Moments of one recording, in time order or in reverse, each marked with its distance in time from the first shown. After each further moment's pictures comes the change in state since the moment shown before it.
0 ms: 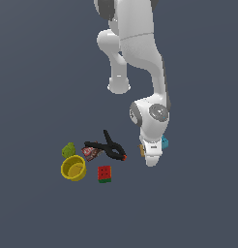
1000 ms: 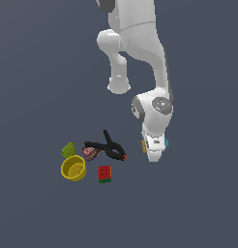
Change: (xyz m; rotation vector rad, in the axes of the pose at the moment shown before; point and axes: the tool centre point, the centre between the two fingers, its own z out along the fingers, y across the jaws) arm 0.007 -0.009 -0.024 0.001 -0.001 0.000
